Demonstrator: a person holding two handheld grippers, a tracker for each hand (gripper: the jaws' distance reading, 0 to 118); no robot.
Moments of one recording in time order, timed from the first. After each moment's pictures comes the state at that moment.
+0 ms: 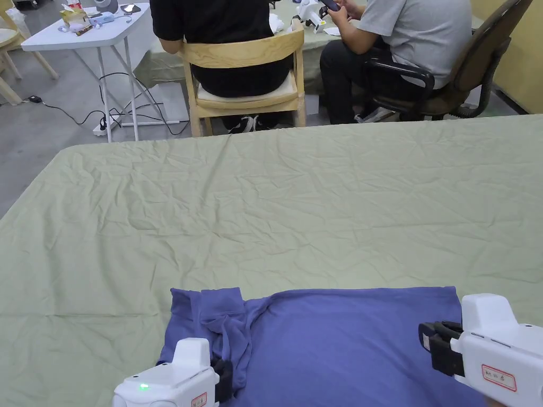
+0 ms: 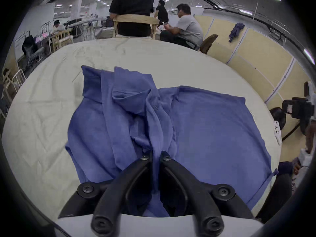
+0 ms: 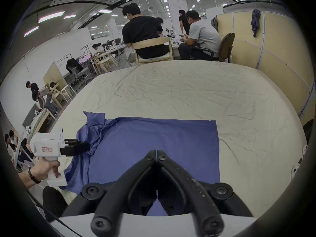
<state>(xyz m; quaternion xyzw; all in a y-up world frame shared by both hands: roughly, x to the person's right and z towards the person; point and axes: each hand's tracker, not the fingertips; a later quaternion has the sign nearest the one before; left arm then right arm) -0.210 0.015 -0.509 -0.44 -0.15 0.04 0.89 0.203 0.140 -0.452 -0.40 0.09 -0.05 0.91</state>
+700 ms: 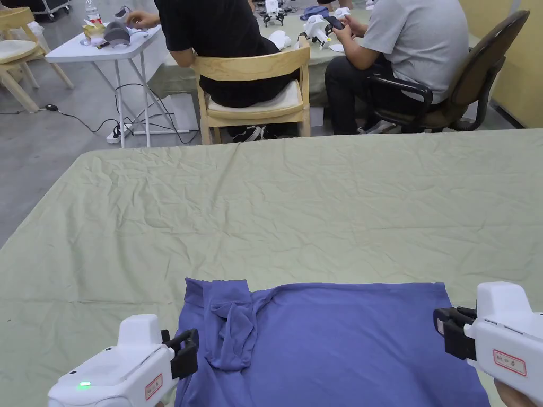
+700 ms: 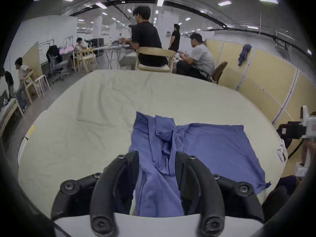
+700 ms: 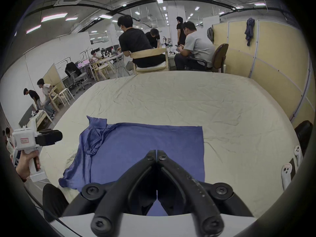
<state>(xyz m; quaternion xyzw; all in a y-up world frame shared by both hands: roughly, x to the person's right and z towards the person) -0.251 0.131 -0.423 -0.33 -0.06 0.05 0.94 0.215 0.182 -0.400 -0.36 0.07 -0.03 0.93</state>
